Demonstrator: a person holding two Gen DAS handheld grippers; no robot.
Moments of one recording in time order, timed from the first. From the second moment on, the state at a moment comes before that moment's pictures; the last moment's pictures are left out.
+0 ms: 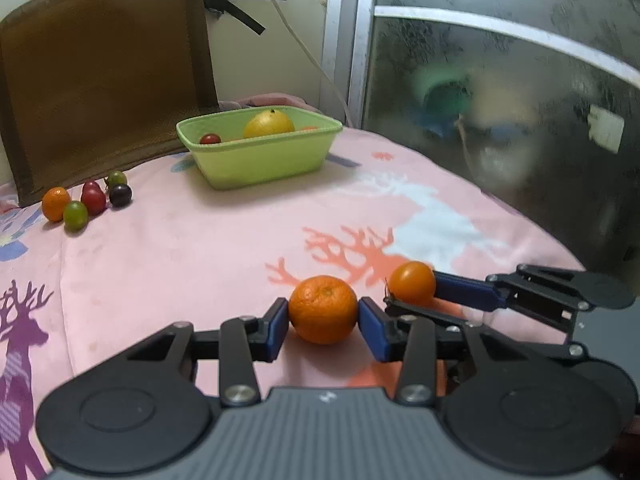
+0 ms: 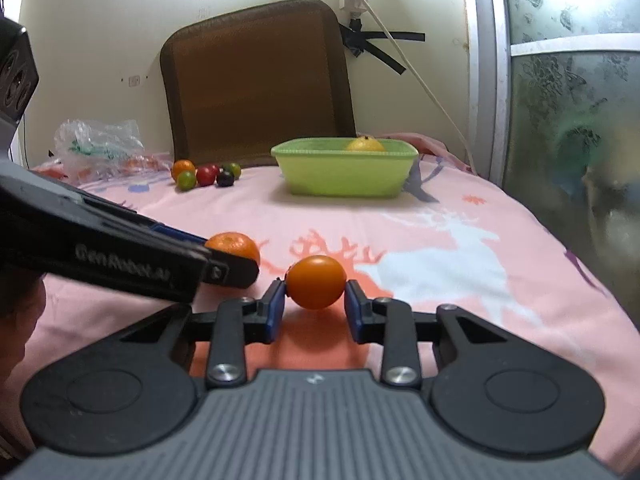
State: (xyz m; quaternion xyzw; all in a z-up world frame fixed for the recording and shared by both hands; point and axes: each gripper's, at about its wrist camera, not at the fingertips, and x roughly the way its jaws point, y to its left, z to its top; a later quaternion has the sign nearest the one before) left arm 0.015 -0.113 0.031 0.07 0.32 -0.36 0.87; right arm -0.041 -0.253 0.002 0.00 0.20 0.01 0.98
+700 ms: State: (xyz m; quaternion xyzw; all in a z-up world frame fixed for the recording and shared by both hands) left arm 0.204 -0.166 0.070 0.05 0.31 -0.30 0.90; right arm 0.133 -0.301 0.041 0.01 0.19 0.00 0.98
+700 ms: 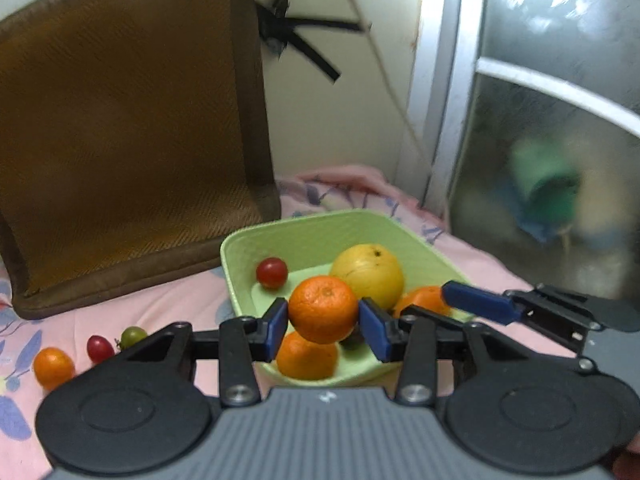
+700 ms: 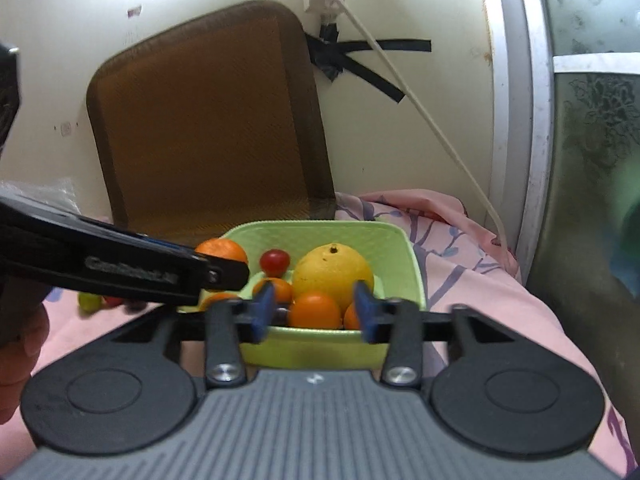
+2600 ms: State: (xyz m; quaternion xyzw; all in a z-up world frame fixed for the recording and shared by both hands) left arm 0.206 0.008 0.019 0.00 0.32 -0.24 0.92; right arm 0.203 -0.155 0.022 -0.12 0.28 0.14 0.94
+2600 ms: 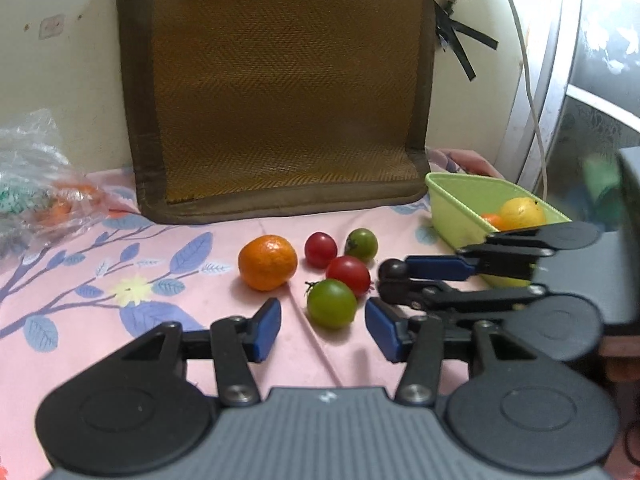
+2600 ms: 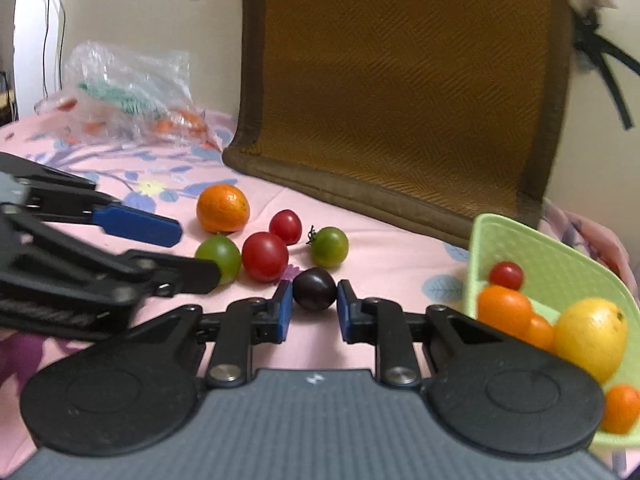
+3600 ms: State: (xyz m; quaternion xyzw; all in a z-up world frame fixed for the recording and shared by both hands) left arm 0.007 -0.065 0.020 0.05 0.31 -0.36 0.88; right arm -0.021 -0.225 0.012 0.01 0.25 0.05 0.97
